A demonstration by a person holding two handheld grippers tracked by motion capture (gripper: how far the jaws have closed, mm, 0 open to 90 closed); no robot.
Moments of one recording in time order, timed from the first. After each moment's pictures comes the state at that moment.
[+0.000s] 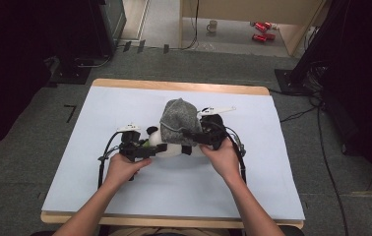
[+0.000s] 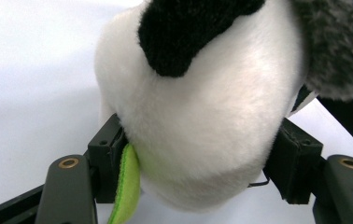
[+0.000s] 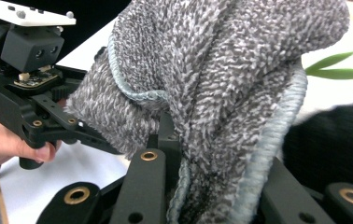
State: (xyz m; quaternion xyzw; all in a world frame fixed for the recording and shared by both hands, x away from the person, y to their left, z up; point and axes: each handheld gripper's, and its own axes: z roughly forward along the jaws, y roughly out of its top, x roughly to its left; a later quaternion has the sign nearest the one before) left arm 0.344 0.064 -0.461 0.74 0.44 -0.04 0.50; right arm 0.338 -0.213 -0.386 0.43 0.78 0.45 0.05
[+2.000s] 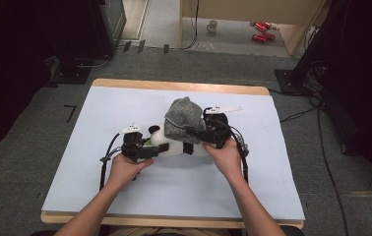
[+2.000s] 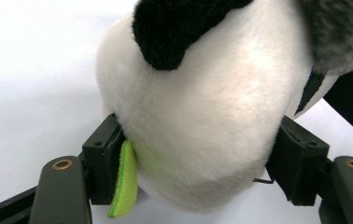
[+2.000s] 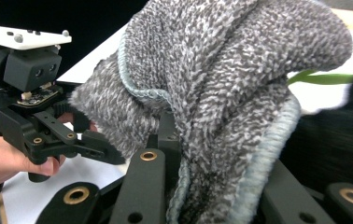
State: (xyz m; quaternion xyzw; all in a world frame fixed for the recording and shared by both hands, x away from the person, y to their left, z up) left arm 0.343 0.059 -0.463 0.75 0.43 -0.01 0.51; right arm 0.341 -0.227 -0.388 0.44 0.76 0.48 0.05
